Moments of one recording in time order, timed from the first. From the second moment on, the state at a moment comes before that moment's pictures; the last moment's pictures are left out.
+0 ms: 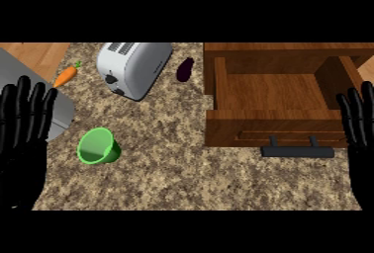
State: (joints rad) left arm -0.01 0.07 0.00 -2.10 0.01 0.01 -0.02; right arm 0.03 -0.09 -0.03 -2.10 0.01 0.02 -0.01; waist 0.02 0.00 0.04
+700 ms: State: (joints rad) left arm -0.01 0.16 0.12 -1.95 0.36 -0.24 -0.01; right arm -0.05 -0.07 0.00 -2.06 -0.10 0.08 0.09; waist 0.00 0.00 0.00
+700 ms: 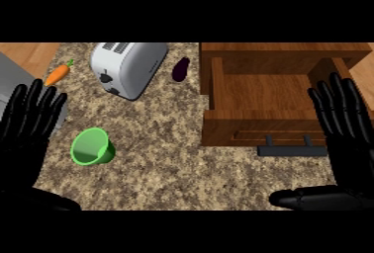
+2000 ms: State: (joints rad) left arm 0.00 0.14 0.17 -1.81 0.34 -0.28 -0.02; right arm -0.08 -0.06 -0.01 -2.05 -0.09 0.08 0.10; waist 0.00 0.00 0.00
